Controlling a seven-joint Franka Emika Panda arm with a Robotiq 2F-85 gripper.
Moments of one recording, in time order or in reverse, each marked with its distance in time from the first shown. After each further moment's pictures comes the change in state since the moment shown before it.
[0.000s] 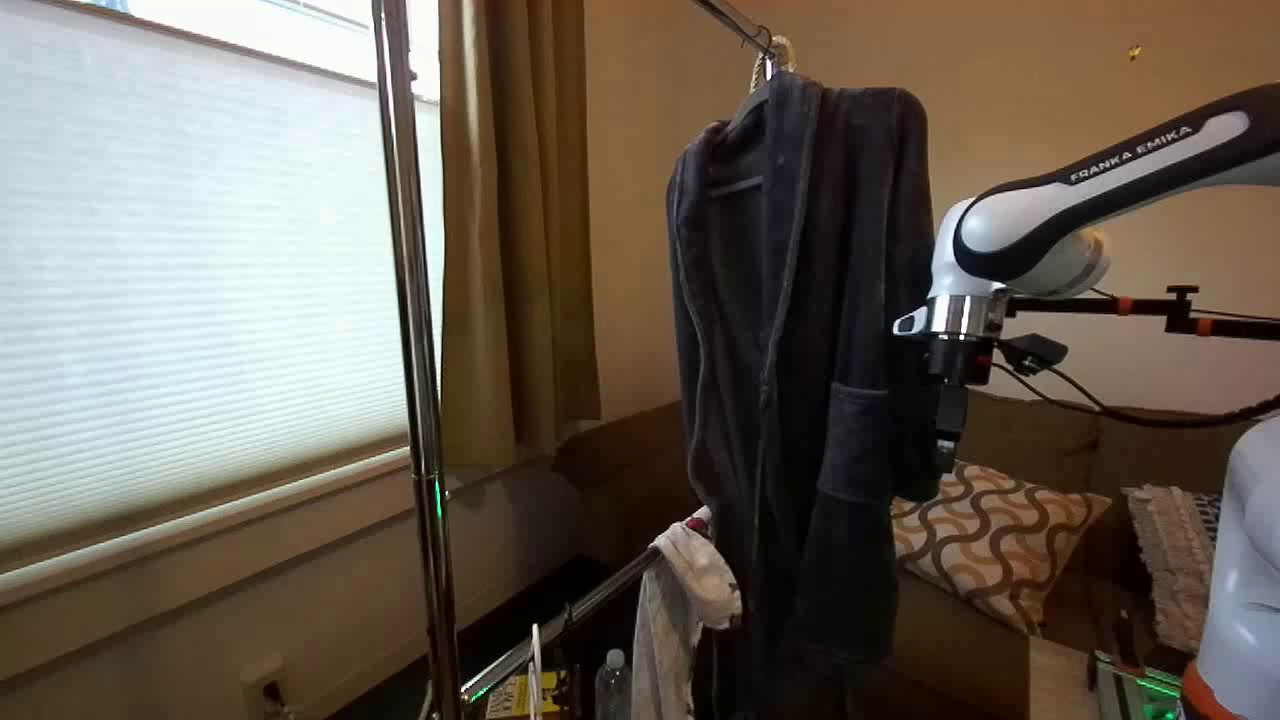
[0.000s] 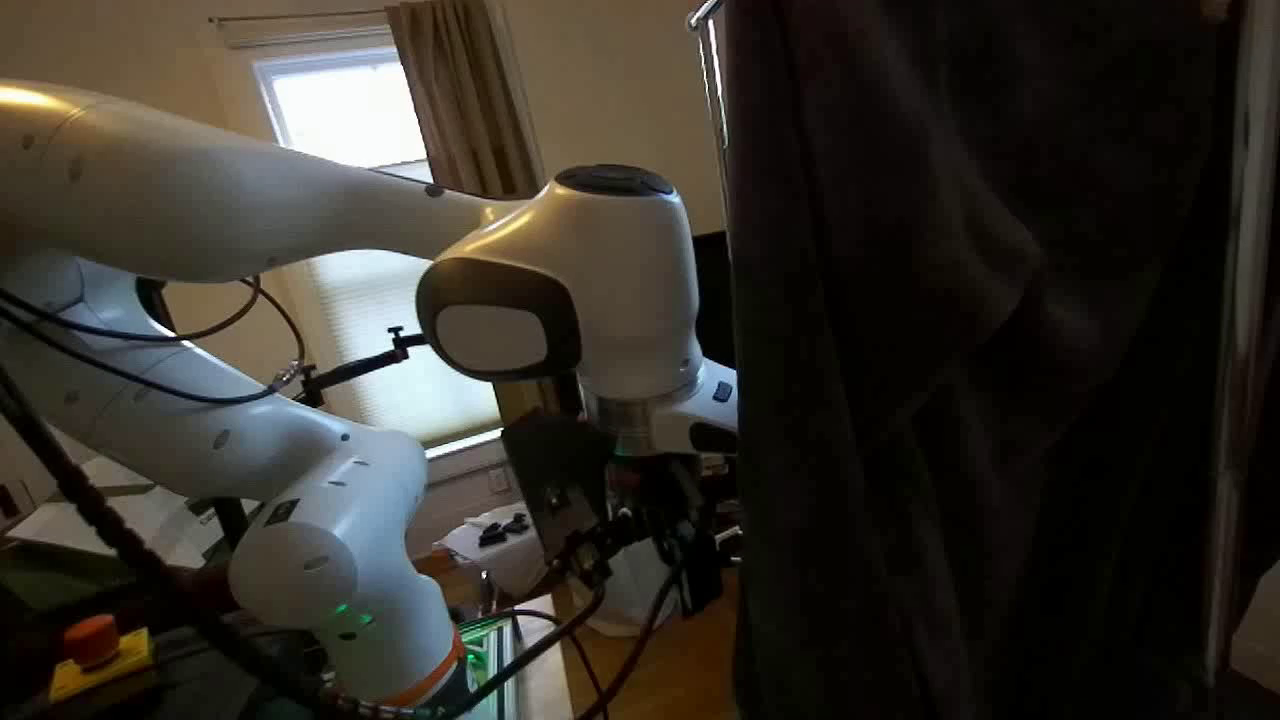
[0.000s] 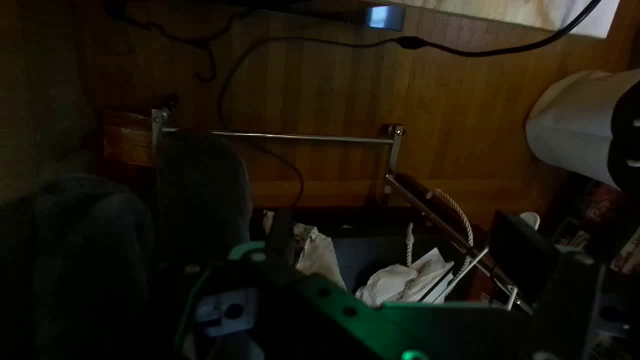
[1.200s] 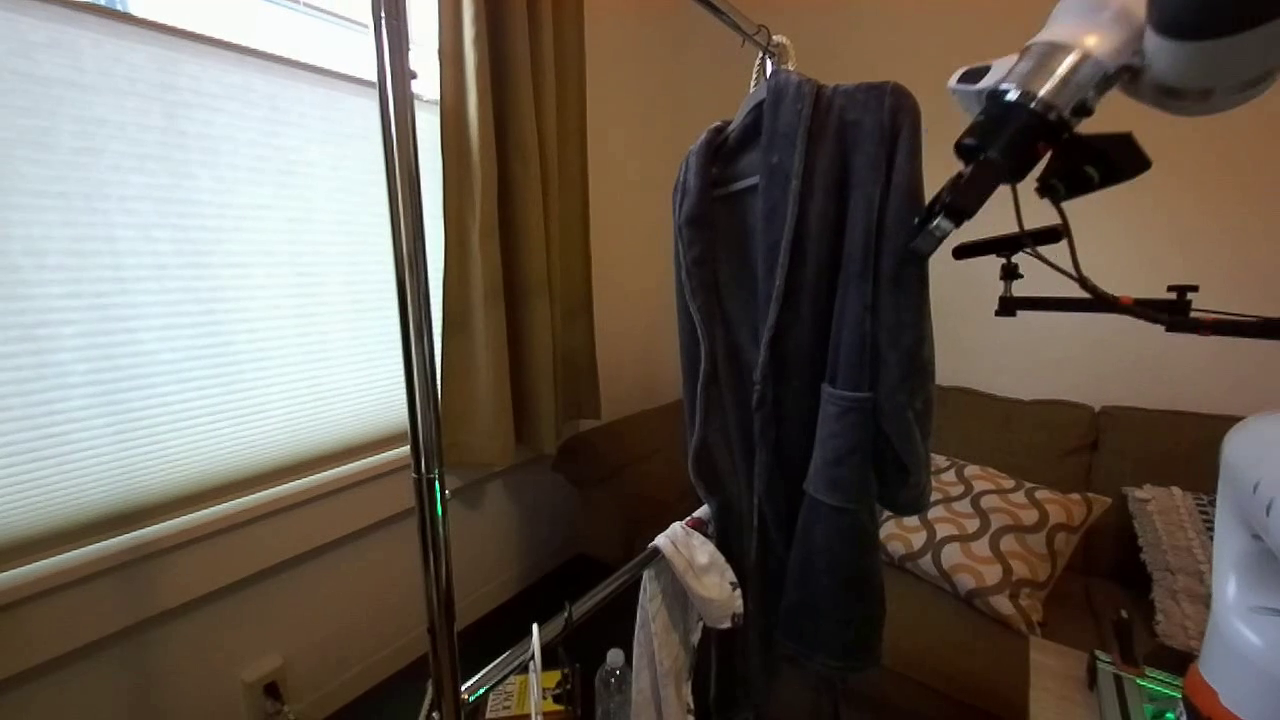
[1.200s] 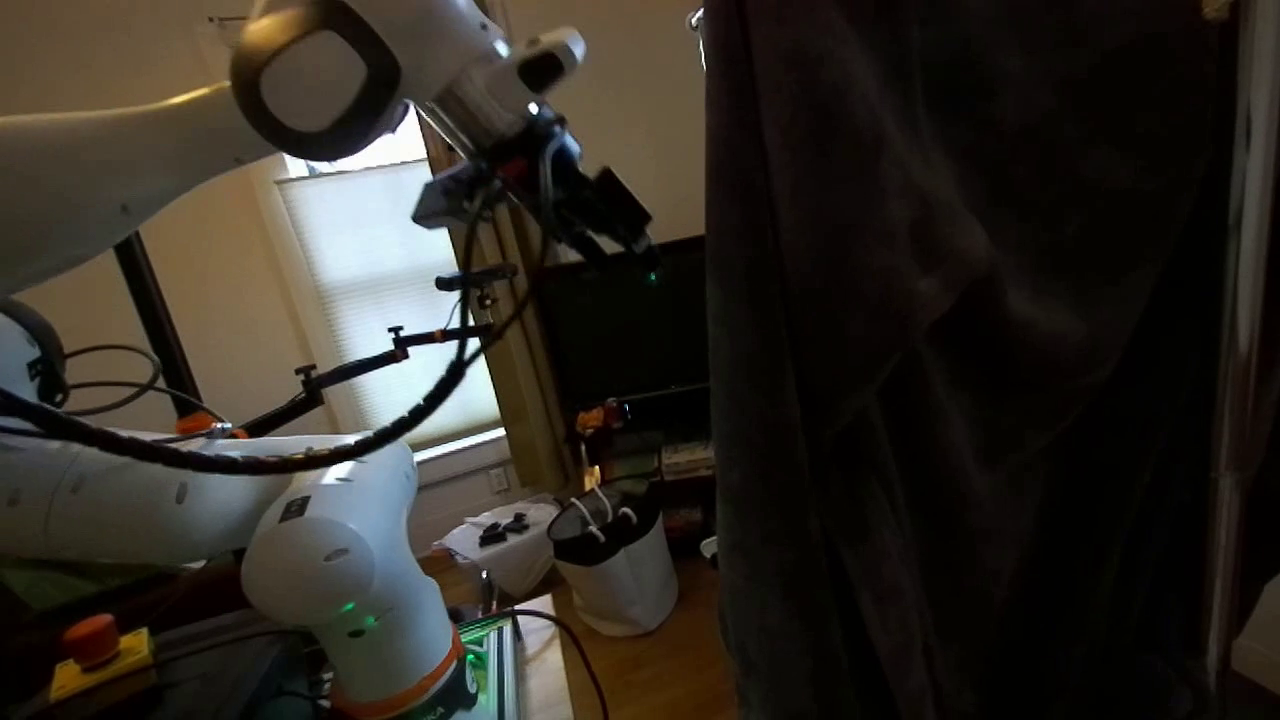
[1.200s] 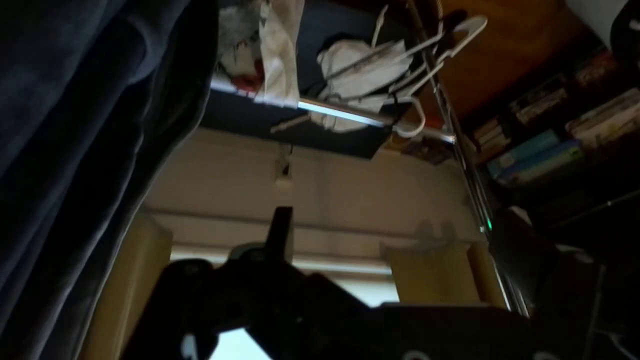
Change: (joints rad) arm 0.129 -0.441 0.270 0.198 0.189 -0.033 0.111
